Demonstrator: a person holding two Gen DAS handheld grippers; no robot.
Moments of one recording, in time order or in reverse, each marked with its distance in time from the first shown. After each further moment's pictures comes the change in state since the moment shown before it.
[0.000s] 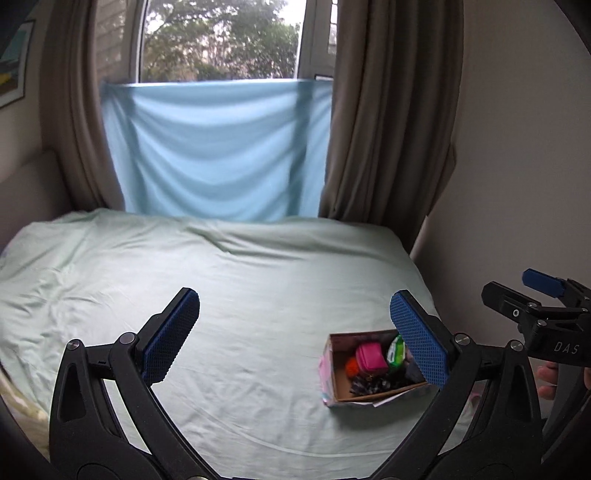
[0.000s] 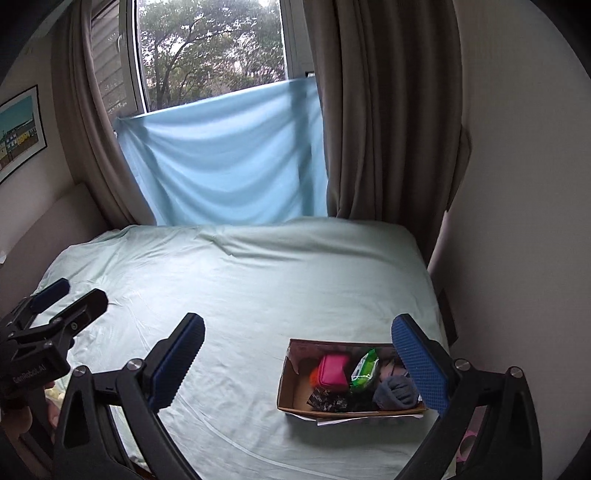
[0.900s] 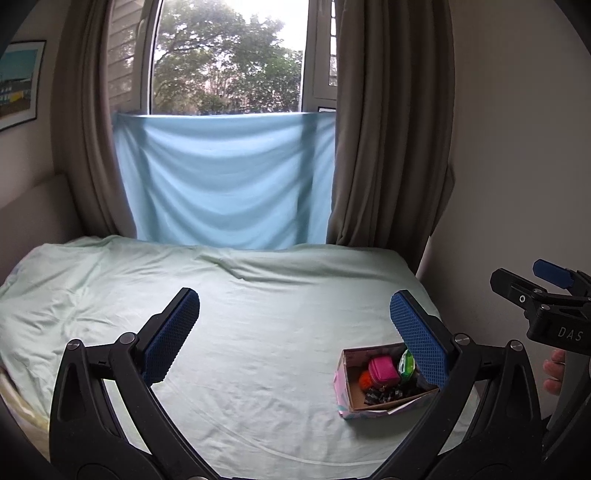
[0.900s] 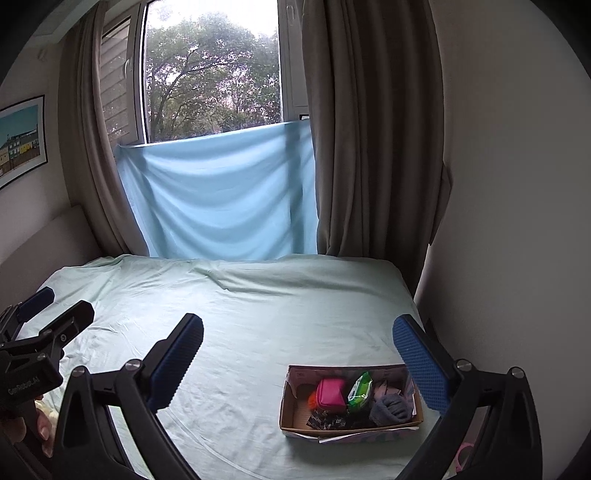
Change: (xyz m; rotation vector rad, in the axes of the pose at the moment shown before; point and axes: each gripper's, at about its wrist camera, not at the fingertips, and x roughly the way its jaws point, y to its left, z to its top) left arm -0.043 0.015 -0.011 0.031 -0.115 0.018; right arm -0.040 0.028 -0.012 0.001 -0.155 -0.053
